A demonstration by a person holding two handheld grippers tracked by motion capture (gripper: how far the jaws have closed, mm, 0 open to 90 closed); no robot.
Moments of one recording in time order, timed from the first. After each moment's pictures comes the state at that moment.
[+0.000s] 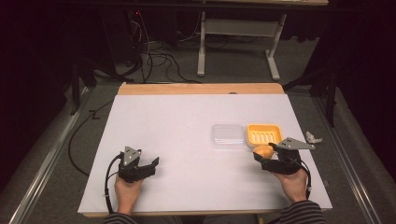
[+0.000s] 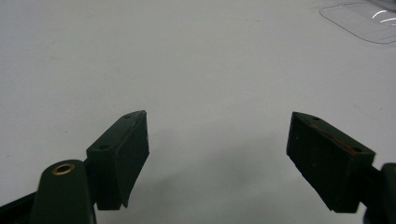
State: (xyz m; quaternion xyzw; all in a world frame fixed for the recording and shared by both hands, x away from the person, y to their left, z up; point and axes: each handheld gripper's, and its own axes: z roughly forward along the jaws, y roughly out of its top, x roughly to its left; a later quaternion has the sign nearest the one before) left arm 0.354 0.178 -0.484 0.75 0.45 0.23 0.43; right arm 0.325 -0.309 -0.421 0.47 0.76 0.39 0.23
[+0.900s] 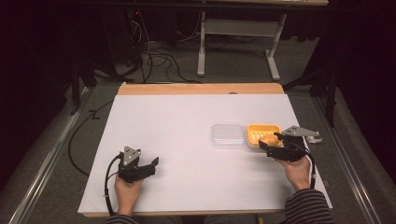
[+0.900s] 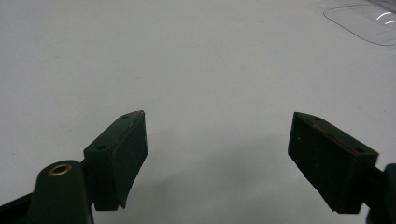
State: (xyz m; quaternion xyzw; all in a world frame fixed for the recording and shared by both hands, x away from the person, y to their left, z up) left arm 0.354 0.179 -0.485 0.74 0.46 0.23 0.43; right arm 0.363 -0.331 -0.417 0.49 0.75 0.39 0.23
